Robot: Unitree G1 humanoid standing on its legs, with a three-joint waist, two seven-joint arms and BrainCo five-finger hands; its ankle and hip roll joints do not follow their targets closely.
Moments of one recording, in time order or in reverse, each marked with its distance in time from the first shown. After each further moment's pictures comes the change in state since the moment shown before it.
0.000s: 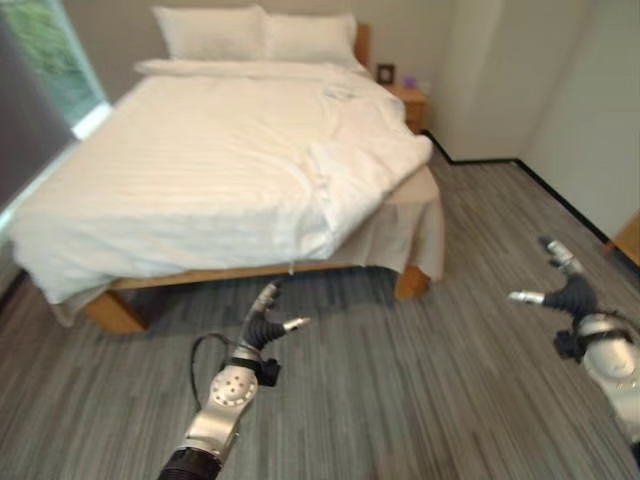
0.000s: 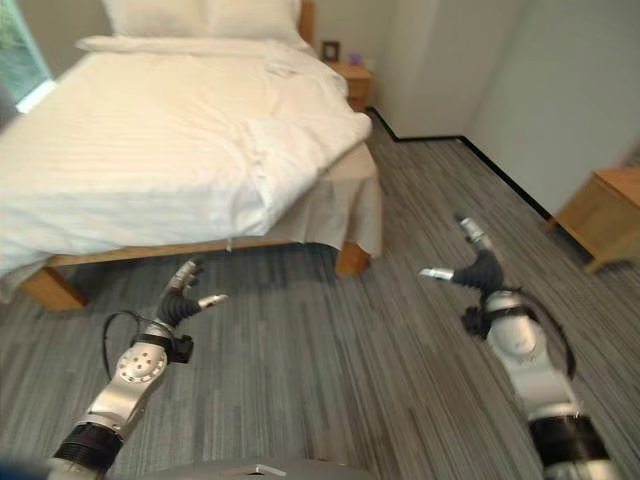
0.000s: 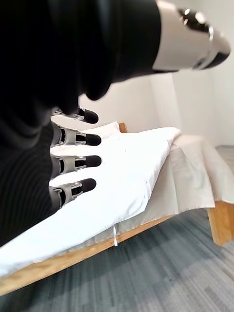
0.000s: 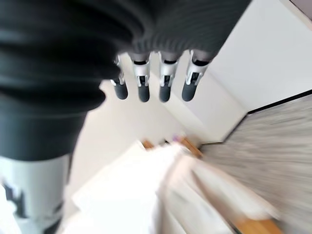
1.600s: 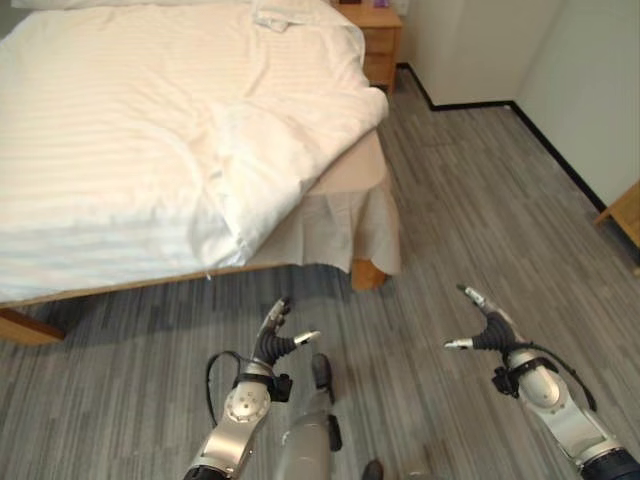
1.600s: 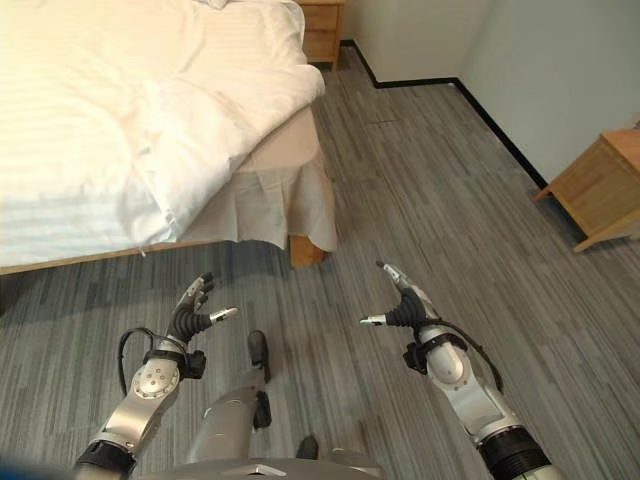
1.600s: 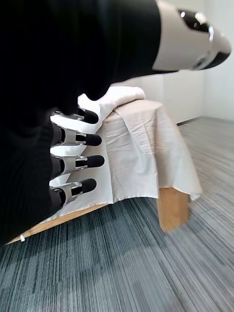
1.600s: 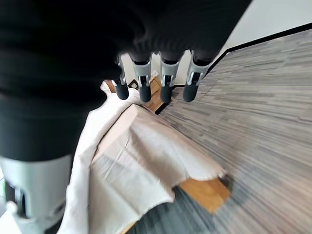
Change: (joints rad) left arm 0.086 -0.102 -0.010 -0.021 0.014 0.045 0.011; right arm -0.073 0.033 0.197 0.102 -0.061 0.005 -0.005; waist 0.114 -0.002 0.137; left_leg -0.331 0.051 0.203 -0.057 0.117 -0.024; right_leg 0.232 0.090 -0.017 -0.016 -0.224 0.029
